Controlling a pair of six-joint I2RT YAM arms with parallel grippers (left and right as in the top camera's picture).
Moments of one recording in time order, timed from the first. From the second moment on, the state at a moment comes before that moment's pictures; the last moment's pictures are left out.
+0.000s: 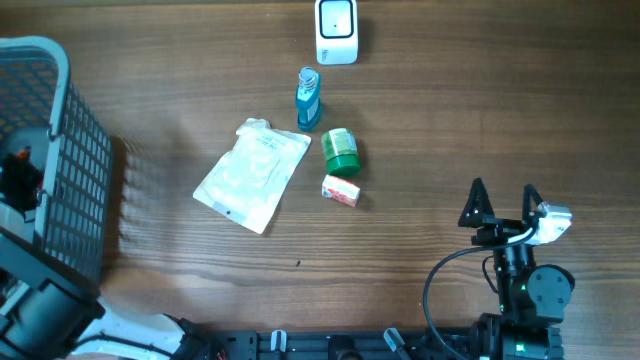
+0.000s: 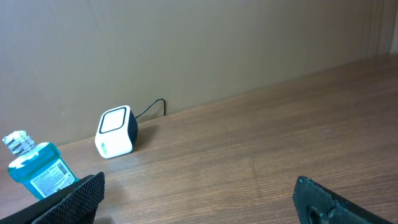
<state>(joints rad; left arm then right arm) 0.90 1.83 1.12 -0.09 0.31 -0.09 -0.14 0.02 0.01 0.00 -0.13 0.29</state>
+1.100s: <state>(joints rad) -0.33 1.45 1.15 -0.49 0.30 -0.25 -0.14 0.03 0.01 0.00 -0.13 0.29</state>
